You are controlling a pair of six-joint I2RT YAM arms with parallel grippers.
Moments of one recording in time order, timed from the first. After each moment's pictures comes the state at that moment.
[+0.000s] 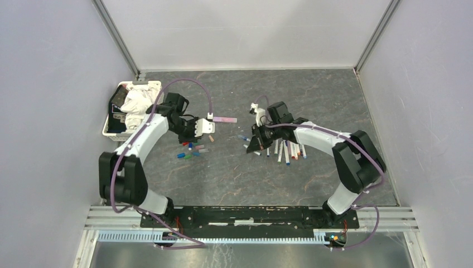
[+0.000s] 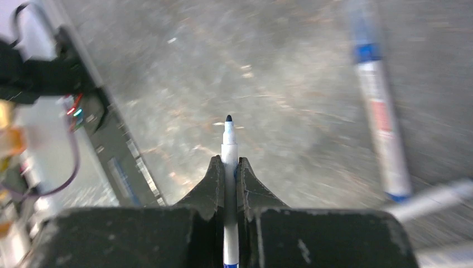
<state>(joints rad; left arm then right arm) -0.18 1.46 1.14 -0.96 0.50 1.38 0.57 1.70 1.00 -0.21 -0.72 0.19</state>
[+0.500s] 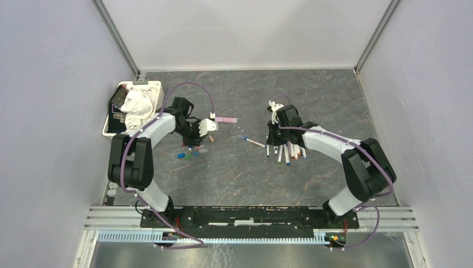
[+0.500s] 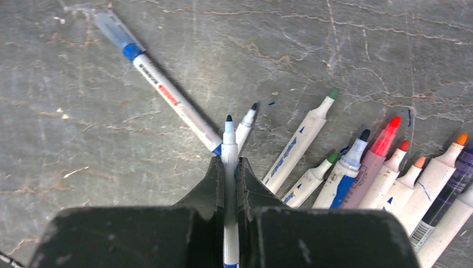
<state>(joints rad) -0.18 1.65 1.06 -0.74 0.46 1.20 0.52 1.59 0.90 -0.21 -0.10 0.24</state>
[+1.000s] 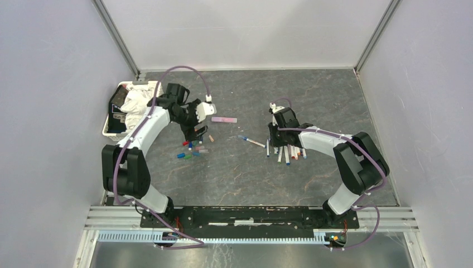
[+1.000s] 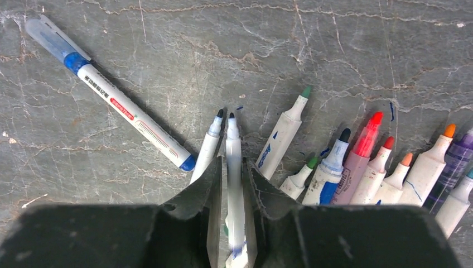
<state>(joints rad) -0.18 1.57 1.19 -0.82 0.47 1.09 0.52 1.65 0.88 -0.17 0.00 0.27</state>
